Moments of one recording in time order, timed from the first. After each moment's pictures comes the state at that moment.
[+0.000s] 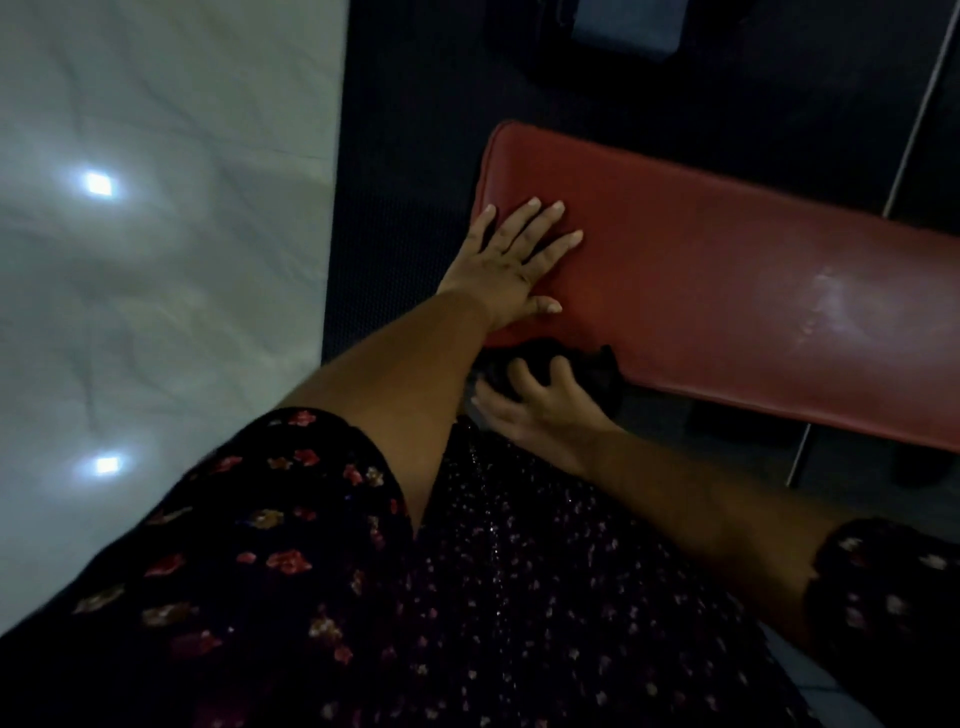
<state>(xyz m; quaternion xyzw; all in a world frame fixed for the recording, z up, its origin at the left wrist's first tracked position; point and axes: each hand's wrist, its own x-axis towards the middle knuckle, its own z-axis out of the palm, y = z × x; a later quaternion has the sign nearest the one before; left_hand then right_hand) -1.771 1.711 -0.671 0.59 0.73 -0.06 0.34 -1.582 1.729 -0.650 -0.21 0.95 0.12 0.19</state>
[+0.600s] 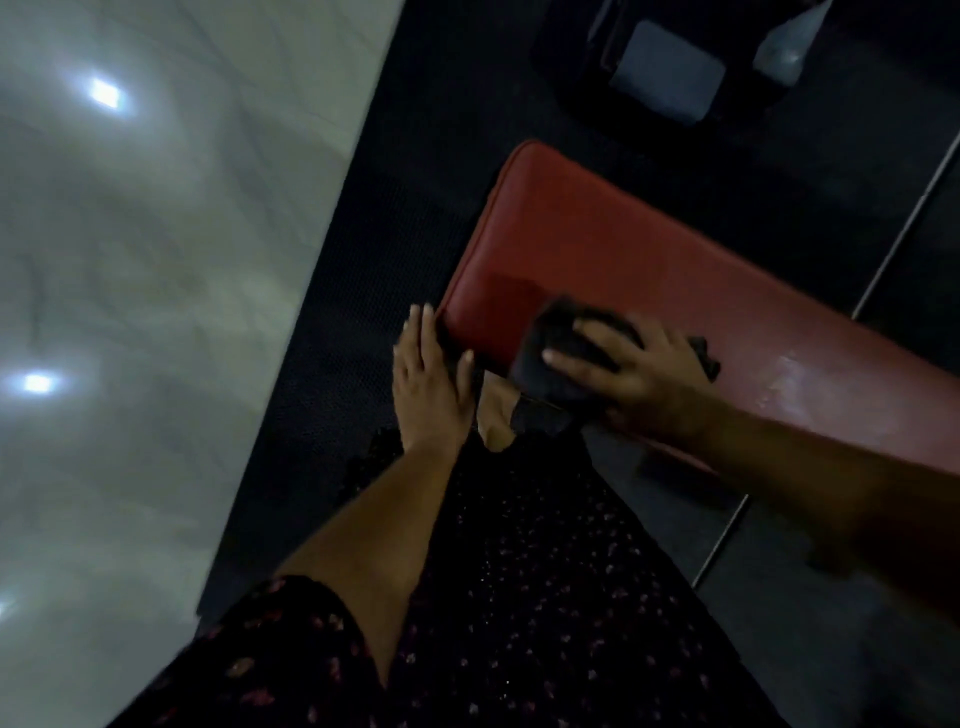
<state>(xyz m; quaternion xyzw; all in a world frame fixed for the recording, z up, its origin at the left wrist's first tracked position) -1.644 1.633 -0.679 0.03 0.92 0.28 0.27 -1.584 1.869 -0.617 -0.17 0.98 -0.07 0.06</state>
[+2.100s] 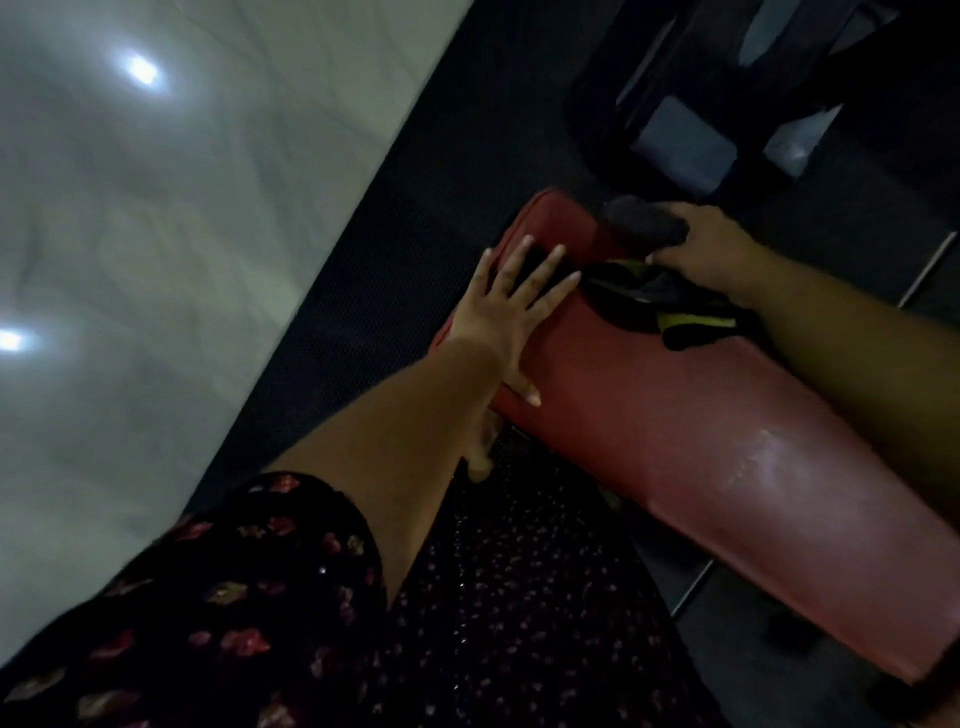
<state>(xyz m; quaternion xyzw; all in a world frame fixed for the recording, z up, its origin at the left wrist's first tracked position) -1.747 1.725 -0.661 0.43 0.83 -0.07 0.35 -1.747 1.972 -0.630 0.24 0.86 -0.26 0.36</state>
